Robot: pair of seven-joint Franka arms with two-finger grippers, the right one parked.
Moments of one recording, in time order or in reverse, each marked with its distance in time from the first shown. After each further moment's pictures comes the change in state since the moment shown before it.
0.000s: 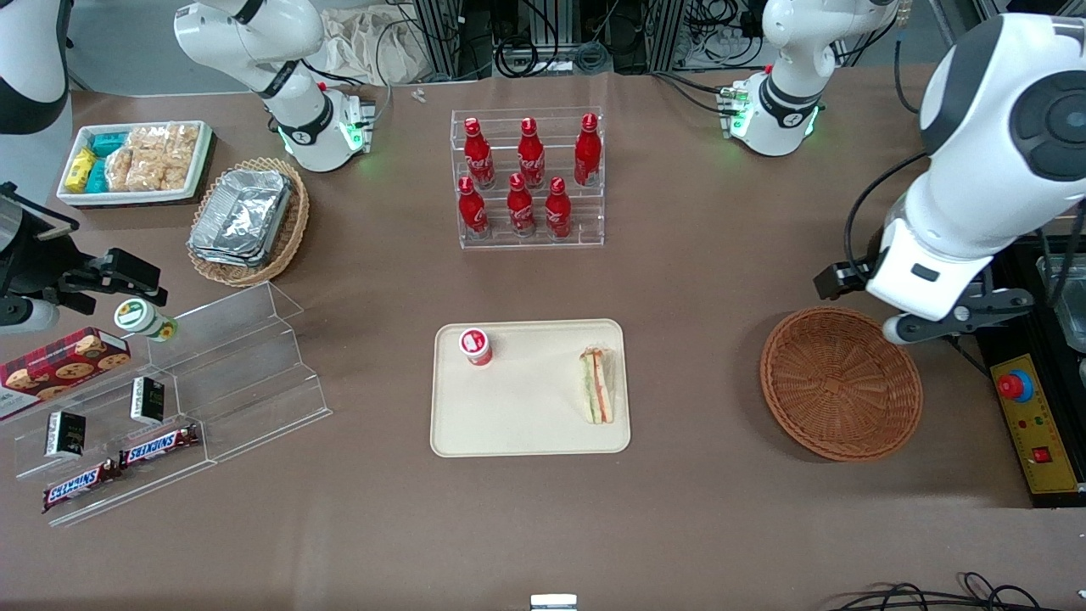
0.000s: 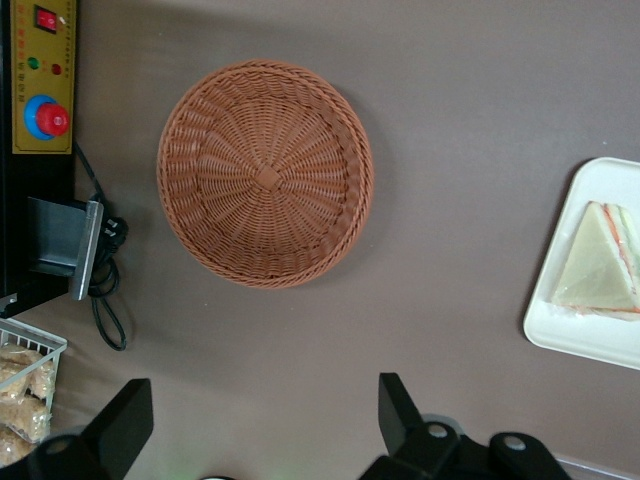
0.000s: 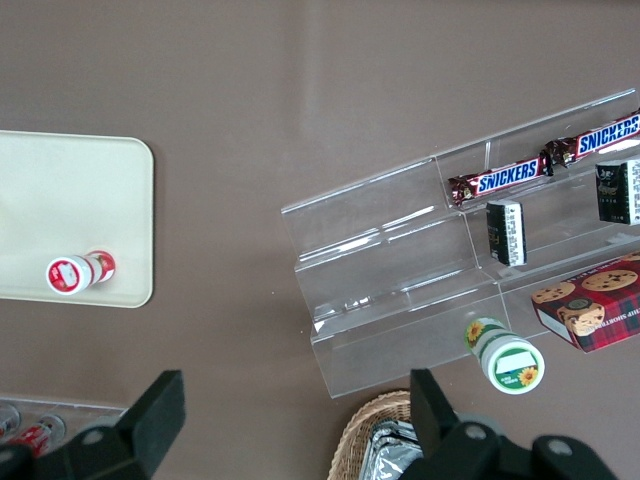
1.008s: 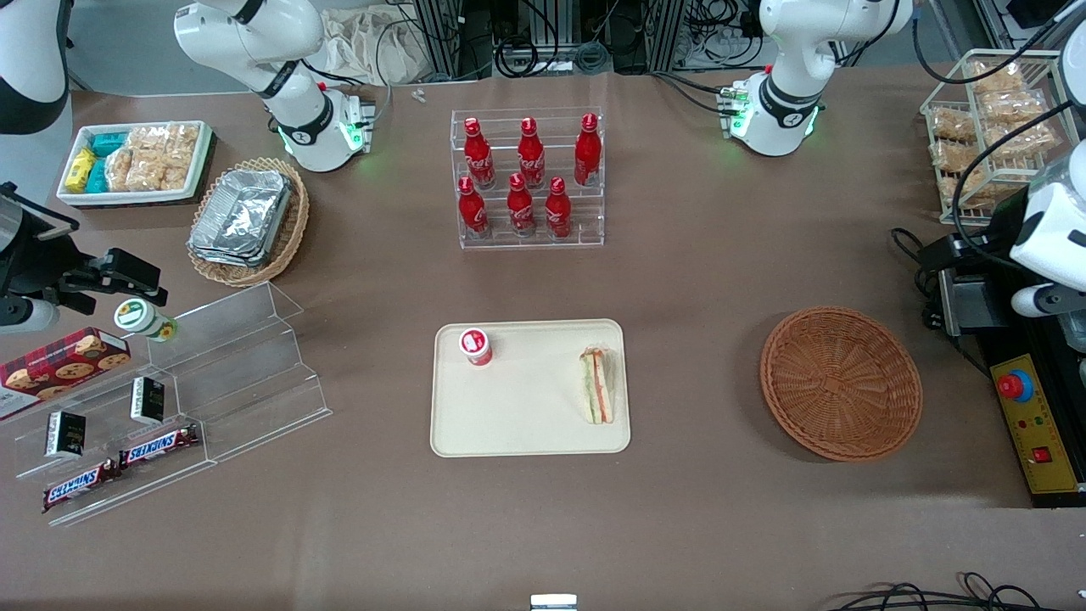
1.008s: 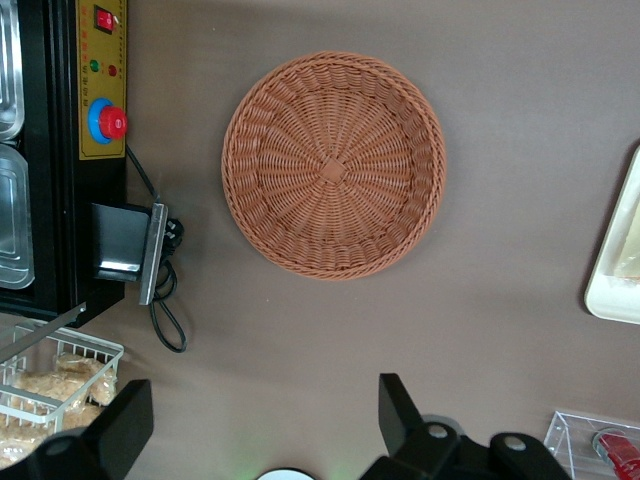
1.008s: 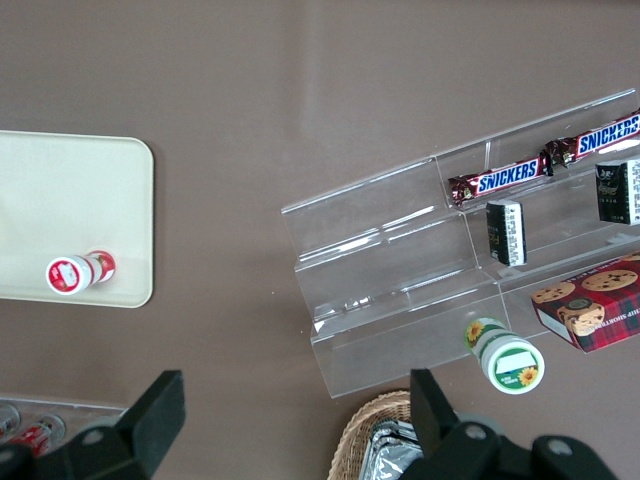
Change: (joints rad) arm -0.317 -0.148 0.629 -0.101 -0.178 0.017 0.352
